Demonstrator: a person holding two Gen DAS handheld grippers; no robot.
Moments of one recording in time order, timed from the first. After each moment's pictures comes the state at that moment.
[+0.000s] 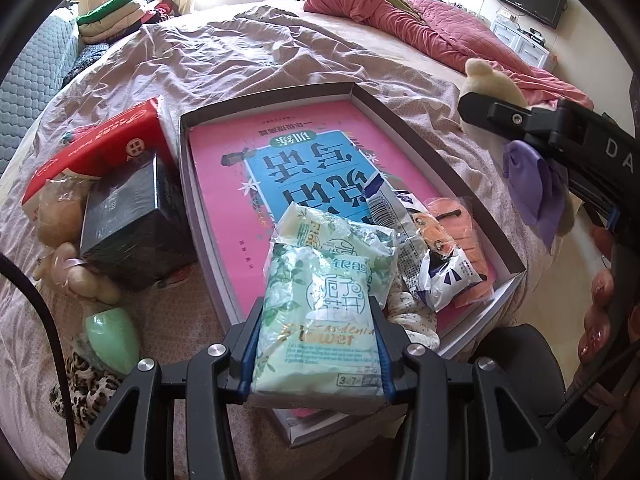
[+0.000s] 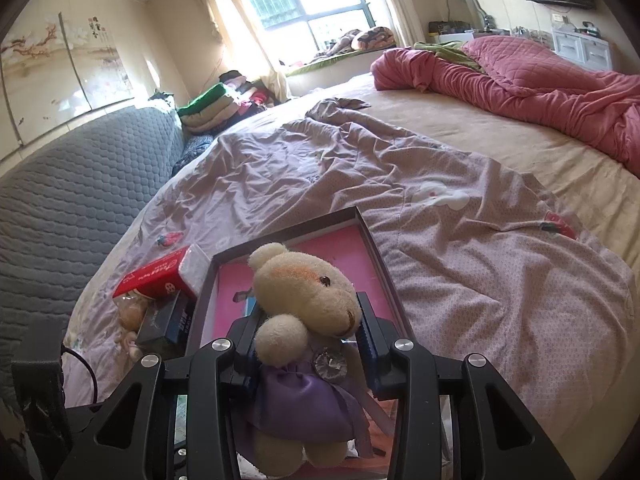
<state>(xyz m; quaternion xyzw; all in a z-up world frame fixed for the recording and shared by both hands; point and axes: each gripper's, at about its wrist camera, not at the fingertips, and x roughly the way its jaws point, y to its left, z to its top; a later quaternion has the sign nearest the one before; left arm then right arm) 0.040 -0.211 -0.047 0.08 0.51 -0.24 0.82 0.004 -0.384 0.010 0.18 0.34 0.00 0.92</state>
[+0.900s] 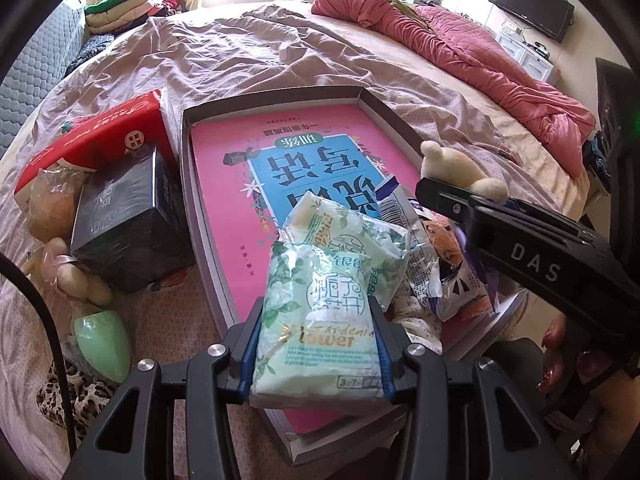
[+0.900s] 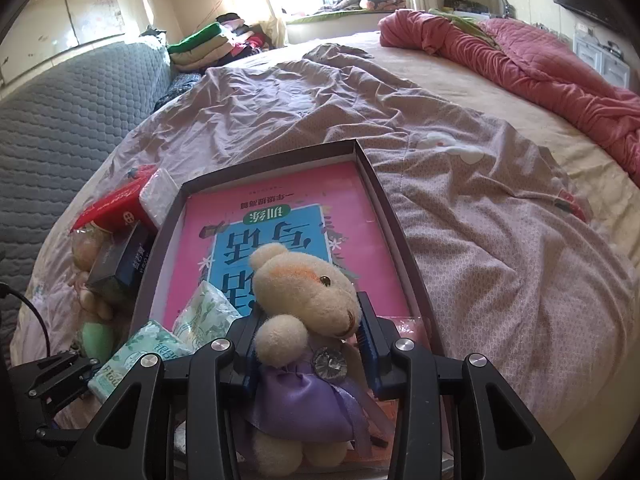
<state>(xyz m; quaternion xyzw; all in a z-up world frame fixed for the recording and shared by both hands) 0.049 -0.207 -0.053 0.06 0.51 -0.23 0.83 0.030 -0.356 -0.037 0.10 0.43 -0.02 0.90</state>
